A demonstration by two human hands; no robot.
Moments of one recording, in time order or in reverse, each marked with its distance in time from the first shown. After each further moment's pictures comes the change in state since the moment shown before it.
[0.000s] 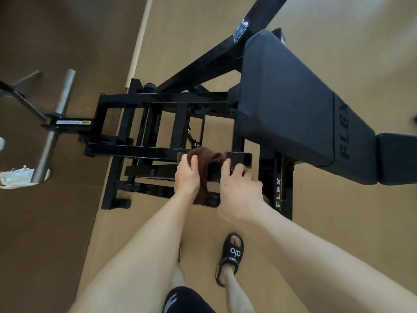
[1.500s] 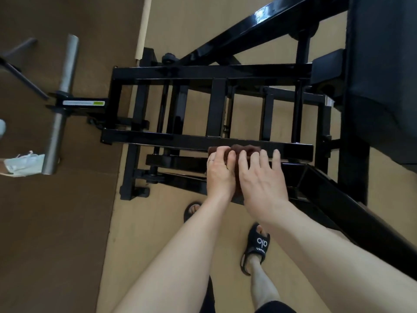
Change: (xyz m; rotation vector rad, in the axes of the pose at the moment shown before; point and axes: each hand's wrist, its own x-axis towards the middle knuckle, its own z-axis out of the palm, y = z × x) left_hand 0.064 -0.073 -0.020 -0.064 -0.081 0.104; right_hand 0.082 -0.102 0.037 -0.328 0.051 -0.056
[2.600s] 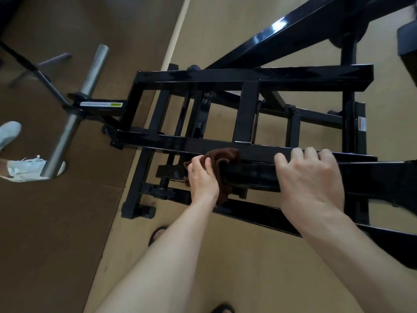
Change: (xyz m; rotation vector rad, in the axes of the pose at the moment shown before) left_hand 0.074 -0.116 -0.045 0.009 0.233 -0.053; right_hand 0.034 -0.026 0.035 -0.129 0.153 0.131
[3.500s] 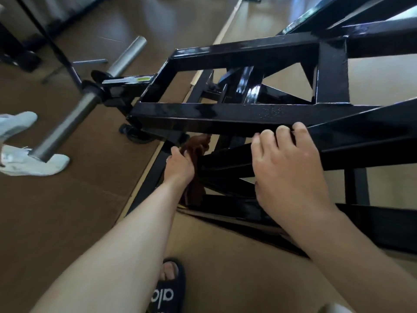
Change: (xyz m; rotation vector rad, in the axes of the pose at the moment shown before) left_hand 0.176 -0.166 -0.063 0.237 0.131 -0.016; right_hand 0.072 -0.195 0.100 -0.169 0.415 -0.172
